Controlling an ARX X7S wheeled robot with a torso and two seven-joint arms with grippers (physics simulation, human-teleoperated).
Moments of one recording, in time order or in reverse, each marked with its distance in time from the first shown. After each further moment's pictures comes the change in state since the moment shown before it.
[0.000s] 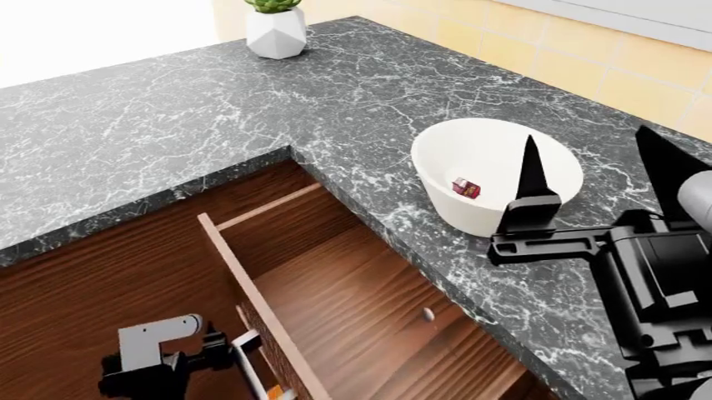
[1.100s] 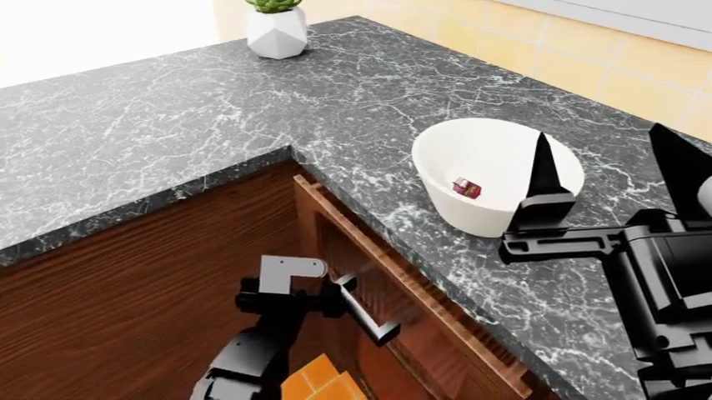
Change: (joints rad) left arm -0.546 0.102 0.897 -0.786 -0.512 0.378 -0.114; right arm -0.009 0.034 0.020 -0.006 0.001 -0.005 -0.016
